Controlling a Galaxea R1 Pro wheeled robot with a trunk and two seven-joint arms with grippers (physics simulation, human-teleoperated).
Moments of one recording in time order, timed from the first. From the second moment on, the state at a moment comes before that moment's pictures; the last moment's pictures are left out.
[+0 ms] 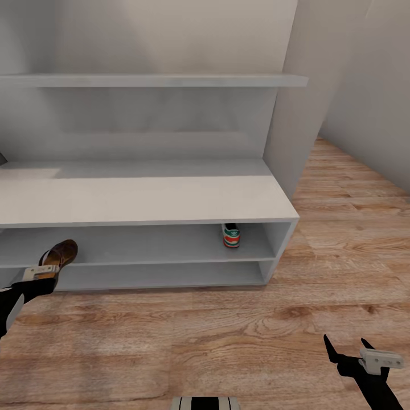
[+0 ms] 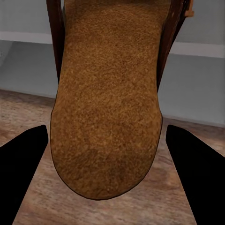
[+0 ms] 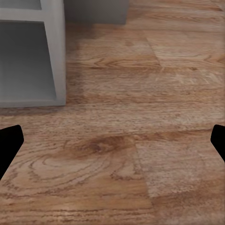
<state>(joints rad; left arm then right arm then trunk) -0.84 0.49 0.31 -0.43 -0.12 0.22 -0.22 0.05 -0.15 -0.35 -1.27 -0.07 -0.21 0.21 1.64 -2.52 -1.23</state>
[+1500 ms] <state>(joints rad) -0.84 0.49 0.31 -0.37 -0.12 0.08 -0.22 0.05 -0.15 -0.35 -1.27 -0.07 -0.21 0.20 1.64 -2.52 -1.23</state>
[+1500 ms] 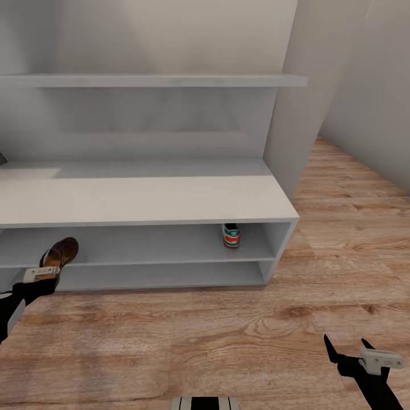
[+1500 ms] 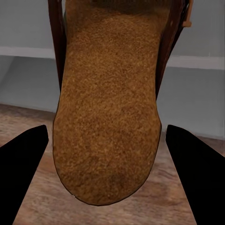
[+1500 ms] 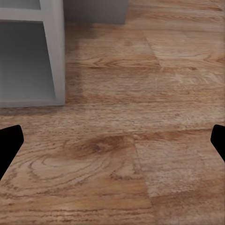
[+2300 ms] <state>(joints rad) -0.84 0.49 0.31 -0.33 -0.11 0.03 -0.22 0.05 -0.15 -0.35 -1.27 -0.07 -0.21 0.20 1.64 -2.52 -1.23</state>
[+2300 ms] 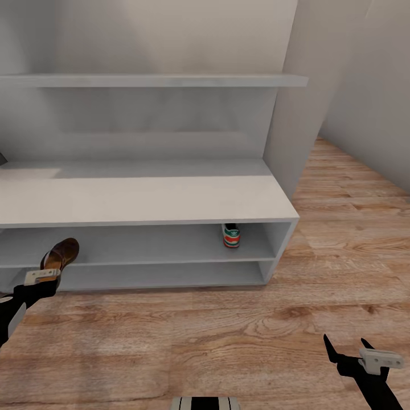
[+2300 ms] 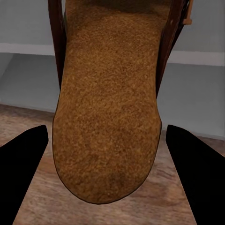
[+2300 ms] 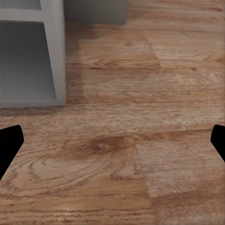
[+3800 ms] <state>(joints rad) -0.84 0.47 0.31 -0.33 -0.09 -0.01 -0.22 0.05 -0.14 -0.34 -1.27 -0.07 -0.21 0.20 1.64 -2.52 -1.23</state>
